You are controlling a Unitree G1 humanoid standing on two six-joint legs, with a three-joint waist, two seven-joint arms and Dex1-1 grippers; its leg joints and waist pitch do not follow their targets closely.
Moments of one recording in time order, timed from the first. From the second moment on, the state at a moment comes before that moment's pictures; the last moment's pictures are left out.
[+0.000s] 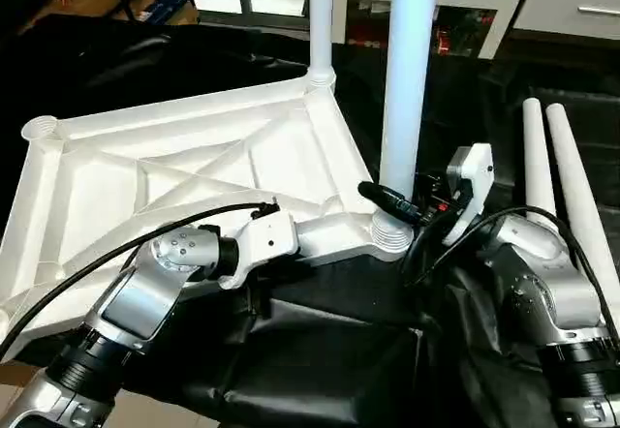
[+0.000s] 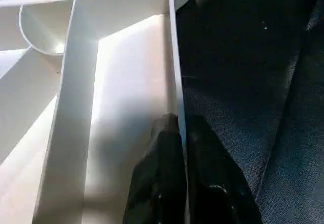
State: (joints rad) left arm -0.40 0.51 -0.36 0.00 0.05 0.32 -1.04; right arm -0.35 -0.36 0.03 0.12 0.42 0.16 0.86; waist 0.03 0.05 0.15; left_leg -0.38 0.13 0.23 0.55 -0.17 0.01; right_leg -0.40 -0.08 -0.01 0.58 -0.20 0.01
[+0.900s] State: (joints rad) left arm -0.39 0.50 -0.38 -0.01 0.04 0.31 -1.05; right arm -0.12 -0.33 -0.01 -0.05 0.40 -0.03 0.77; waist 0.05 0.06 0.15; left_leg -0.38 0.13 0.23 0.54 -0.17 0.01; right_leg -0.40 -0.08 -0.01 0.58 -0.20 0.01
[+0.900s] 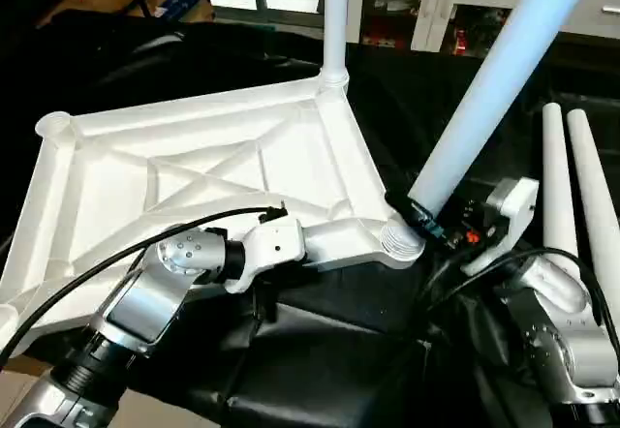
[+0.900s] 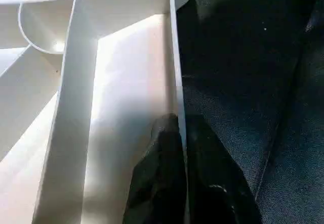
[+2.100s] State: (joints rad) left arm -0.39 0.50 -0.38 0.01 0.04 0.30 -1.05; right arm -0.15 -0.42 0.02 -0.04 0.42 -0.01 0.83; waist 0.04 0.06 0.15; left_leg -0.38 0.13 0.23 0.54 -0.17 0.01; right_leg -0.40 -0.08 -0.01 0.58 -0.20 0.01
